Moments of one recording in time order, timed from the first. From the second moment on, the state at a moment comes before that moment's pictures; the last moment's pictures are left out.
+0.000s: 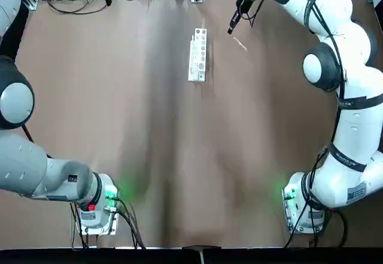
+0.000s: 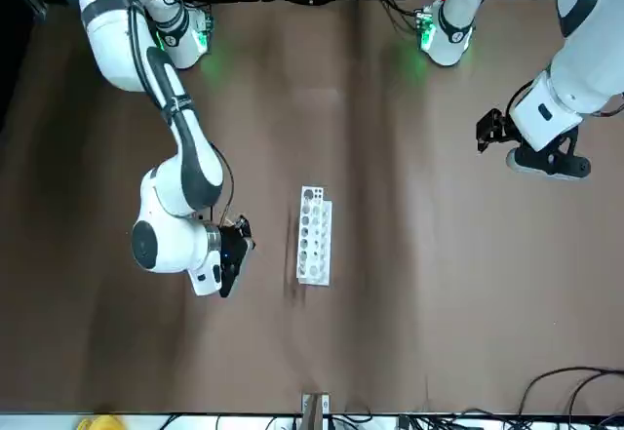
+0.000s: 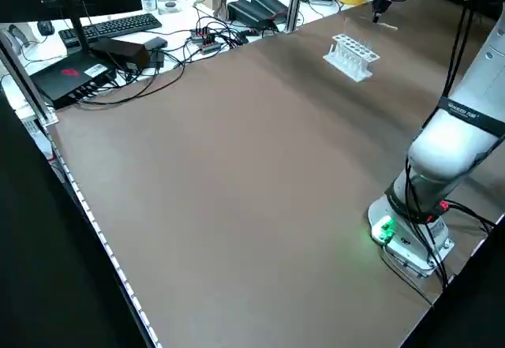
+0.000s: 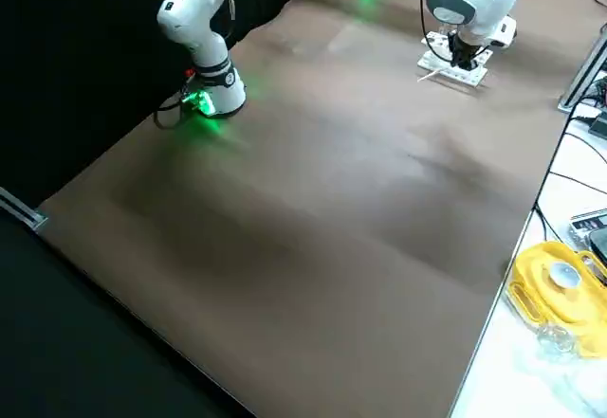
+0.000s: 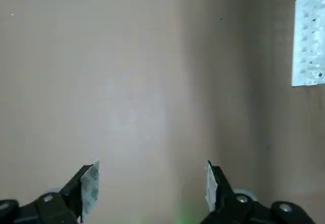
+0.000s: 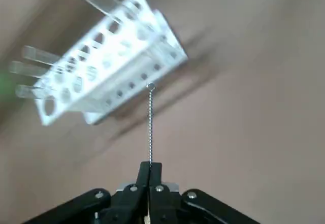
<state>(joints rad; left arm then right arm) -0.06 0.06 -0.15 -1.60 0.00 1.59 -0.02 0.30 0.76 0.06 -1.26 0.46 1.92 -0.83</state>
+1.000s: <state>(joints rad) -0.06 0.04 -0.15 -1.60 0.00 1.59 -0.02 0.26 0.76 0.11 -1.21 0.97 1.92 -1.62</state>
